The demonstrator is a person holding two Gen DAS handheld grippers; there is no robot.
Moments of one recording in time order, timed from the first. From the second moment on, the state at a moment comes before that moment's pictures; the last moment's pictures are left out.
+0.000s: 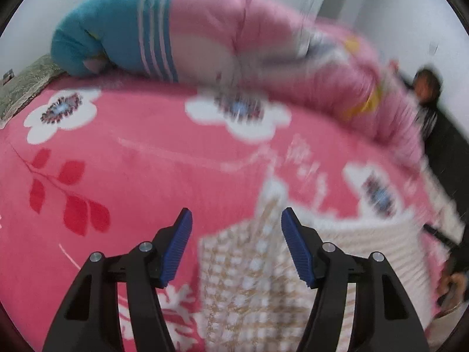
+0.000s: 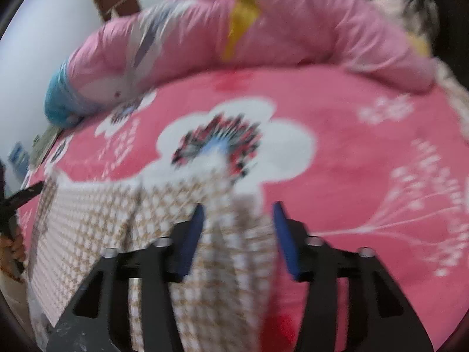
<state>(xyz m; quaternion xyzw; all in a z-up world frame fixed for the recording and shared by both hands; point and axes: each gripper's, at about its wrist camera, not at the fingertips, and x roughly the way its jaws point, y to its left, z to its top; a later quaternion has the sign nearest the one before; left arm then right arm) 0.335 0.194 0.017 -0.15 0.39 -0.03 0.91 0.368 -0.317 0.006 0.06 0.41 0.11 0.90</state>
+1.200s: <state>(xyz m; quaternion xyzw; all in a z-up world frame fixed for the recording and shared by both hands) 0.228 0.050 -0.022 0.02 0.43 -0.12 0.90 0.240 -0.201 -0.019 -0.04 0.48 0.12 0.87</state>
